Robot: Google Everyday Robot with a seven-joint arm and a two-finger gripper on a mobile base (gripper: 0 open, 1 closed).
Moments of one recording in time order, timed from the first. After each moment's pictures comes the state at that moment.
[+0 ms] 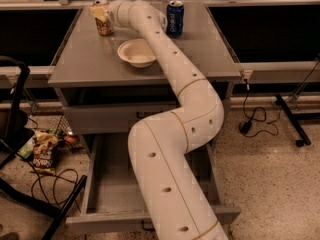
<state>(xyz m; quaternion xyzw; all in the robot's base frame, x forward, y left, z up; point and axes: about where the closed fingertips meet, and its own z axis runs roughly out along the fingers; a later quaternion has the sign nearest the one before) 0.986 0.192 0.921 -0.27 0.69 0.25 0.62</state>
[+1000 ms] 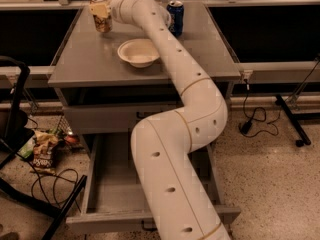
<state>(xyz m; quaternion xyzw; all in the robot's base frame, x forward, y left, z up) 0.981 0.181 0.941 -0.27 0.68 0.25 0.63</state>
